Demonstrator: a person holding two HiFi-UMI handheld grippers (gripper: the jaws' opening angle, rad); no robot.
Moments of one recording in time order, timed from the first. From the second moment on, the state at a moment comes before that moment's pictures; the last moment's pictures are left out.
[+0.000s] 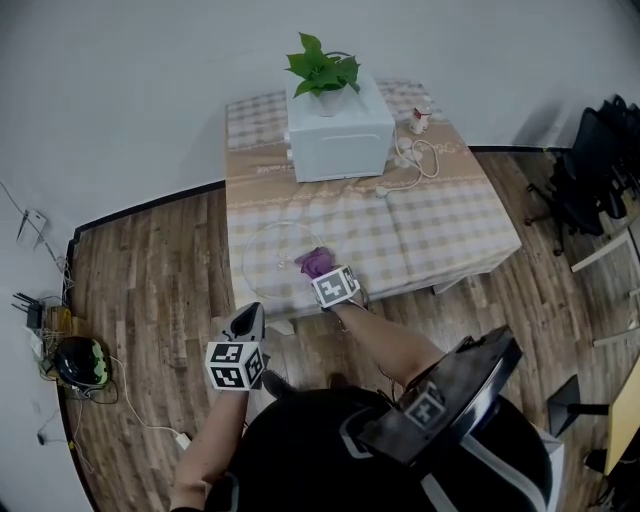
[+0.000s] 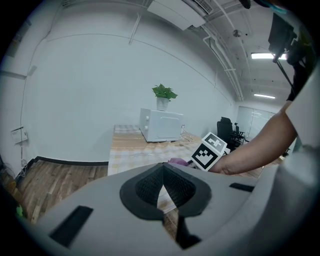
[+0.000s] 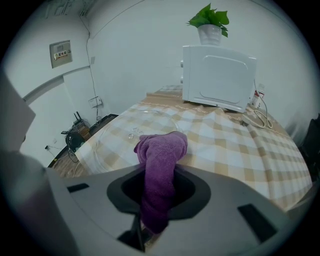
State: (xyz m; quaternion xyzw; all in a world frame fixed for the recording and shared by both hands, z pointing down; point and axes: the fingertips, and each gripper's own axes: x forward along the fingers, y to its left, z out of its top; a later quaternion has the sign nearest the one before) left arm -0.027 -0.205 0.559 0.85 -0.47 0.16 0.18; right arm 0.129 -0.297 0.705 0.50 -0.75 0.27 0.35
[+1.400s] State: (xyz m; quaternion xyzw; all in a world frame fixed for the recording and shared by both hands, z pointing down) left arm -0.112 -0.201 0.414 0.88 -0.47 0.08 0.04; right arm 0.037 -0.224 0.428 0.49 -0.86 0.09 0.10
